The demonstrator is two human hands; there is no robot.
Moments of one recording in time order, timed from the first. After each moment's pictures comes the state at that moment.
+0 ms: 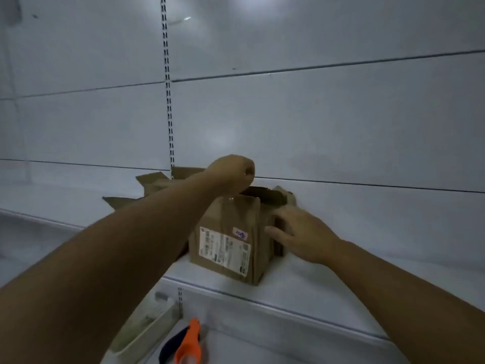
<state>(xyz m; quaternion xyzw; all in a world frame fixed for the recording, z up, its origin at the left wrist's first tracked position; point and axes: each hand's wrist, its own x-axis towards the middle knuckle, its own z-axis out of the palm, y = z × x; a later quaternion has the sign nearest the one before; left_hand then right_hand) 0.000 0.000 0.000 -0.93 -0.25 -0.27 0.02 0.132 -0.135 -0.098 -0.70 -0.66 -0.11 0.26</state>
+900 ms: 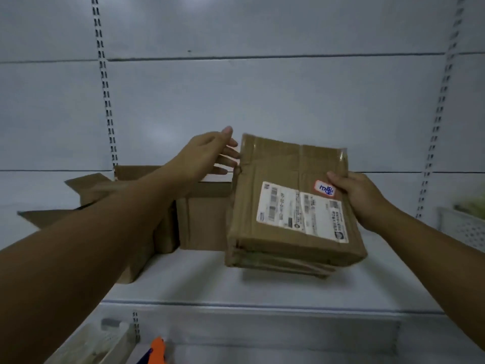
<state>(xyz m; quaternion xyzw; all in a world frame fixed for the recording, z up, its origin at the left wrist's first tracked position) -0.016 0.006 0.003 -0.81 -0.06 -0.35 -0.47 0.177 -0.209 -0.058 -0.65 -0.39 0.04 0.66</state>
